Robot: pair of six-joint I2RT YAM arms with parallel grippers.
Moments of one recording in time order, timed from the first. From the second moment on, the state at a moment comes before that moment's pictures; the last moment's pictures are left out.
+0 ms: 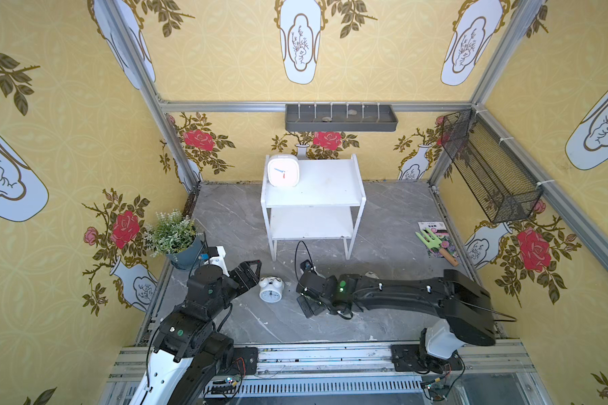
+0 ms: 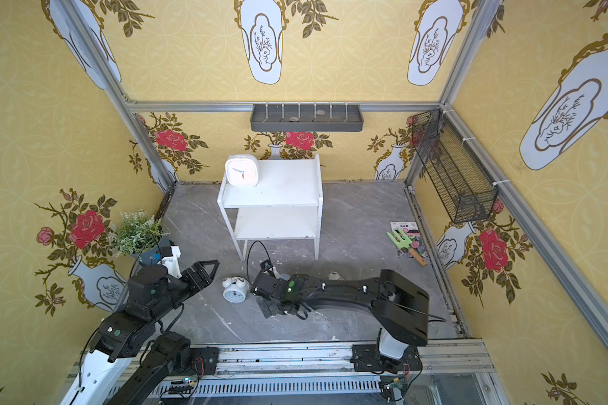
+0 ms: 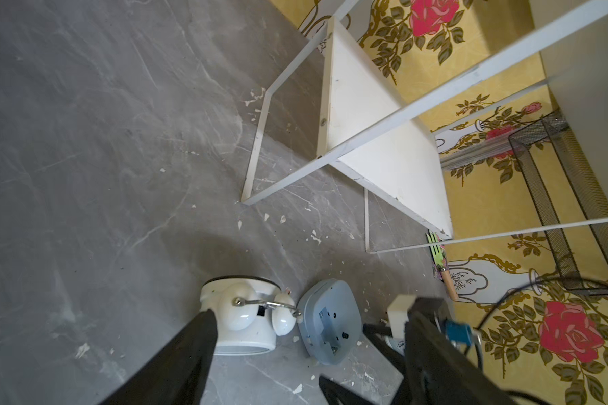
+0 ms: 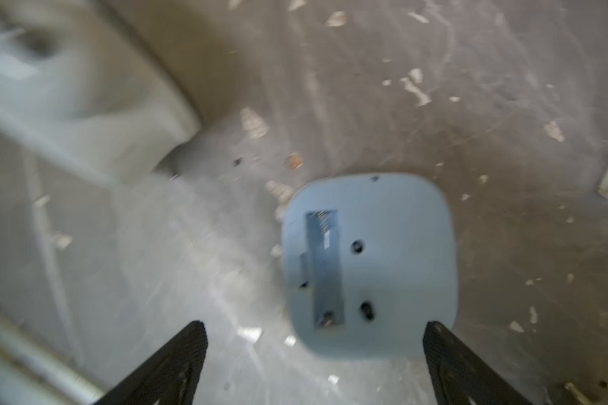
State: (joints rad) left arm -0.39 0.42 0.62 -0.74 0.04 -0.86; right arm 1.30 1.70 1.10 -0.58 0.31 0.63
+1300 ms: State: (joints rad) left arm -0.38 0.41 0.61 -0.74 0.09 -0.82; right arm 1.35 1.88 1.33 -1.11 0.49 1.40
